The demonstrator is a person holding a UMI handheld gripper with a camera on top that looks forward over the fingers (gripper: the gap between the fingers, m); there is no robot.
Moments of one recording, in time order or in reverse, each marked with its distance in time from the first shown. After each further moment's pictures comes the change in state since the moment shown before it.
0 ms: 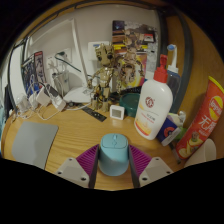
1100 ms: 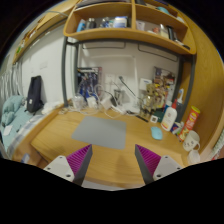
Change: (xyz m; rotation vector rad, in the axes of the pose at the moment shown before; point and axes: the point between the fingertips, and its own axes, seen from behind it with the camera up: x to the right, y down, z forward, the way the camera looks) arm -0.217 0.045 -0.284 0.162 -0.109 -0.149
